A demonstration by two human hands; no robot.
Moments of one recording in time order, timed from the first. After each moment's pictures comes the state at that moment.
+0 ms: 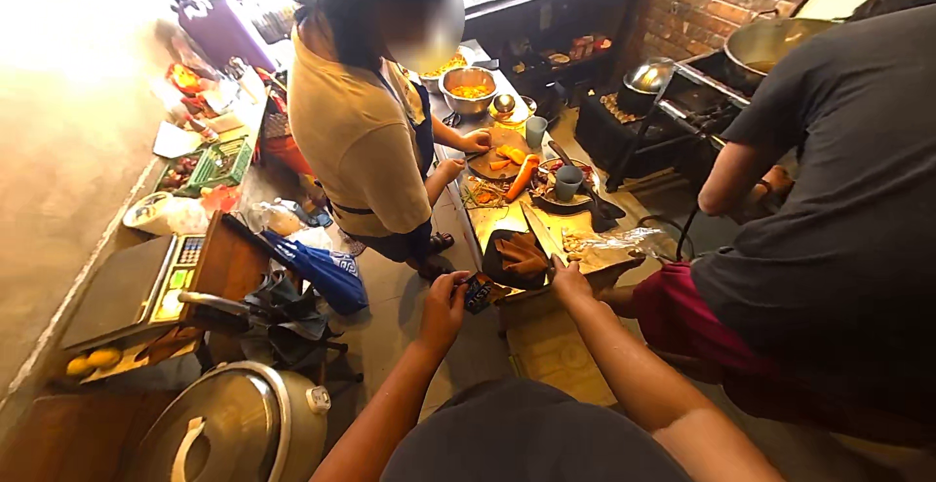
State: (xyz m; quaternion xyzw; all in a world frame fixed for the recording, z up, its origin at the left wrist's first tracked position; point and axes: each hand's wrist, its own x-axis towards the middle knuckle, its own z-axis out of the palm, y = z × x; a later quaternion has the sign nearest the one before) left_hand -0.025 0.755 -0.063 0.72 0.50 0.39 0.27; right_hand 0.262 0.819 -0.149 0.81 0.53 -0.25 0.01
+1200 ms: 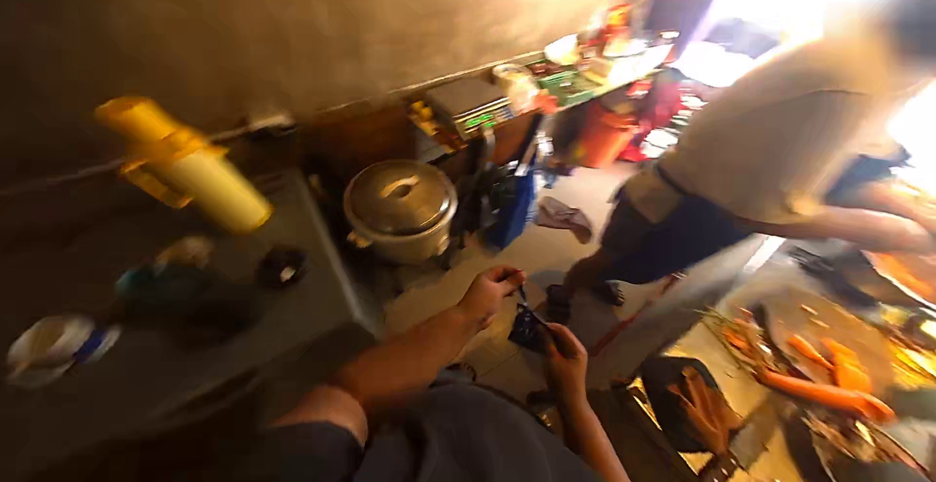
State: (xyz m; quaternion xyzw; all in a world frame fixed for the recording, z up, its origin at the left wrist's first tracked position) left_hand -0.095 0.561 -0.045 0.14 0.56 0.73 0.37; right_hand 0.063 0.662 -0.127 0.16 0.72 -0.56 -0.37
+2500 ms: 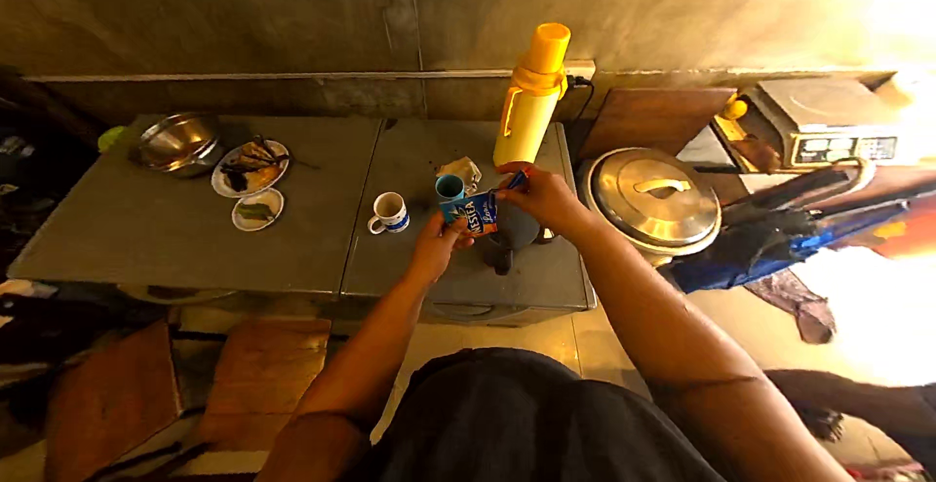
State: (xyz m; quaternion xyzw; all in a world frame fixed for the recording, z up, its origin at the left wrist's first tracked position) left_hand -0.180 -0.059 -0.037 -0.07 0.68 0.73 0.00; right_hand -0.278 0.149 0.037 -0.27 0.85 -0.45 0.10
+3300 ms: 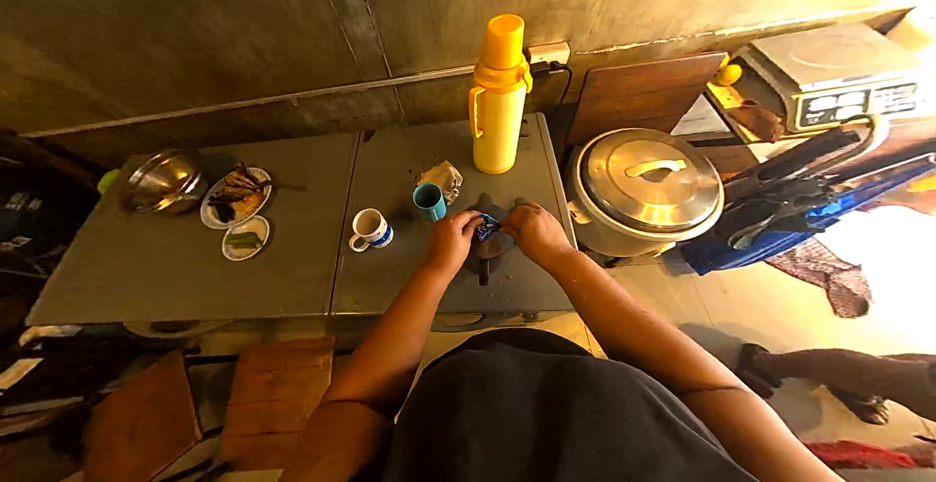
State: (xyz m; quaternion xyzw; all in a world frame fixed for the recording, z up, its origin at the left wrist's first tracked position) left_hand -0.248 0.004 -0.057 0.08 0.92 0.36 -0.09; right_hand -0.290 0.204 -0.071 -0.29 0.92 -0.25 -0.02
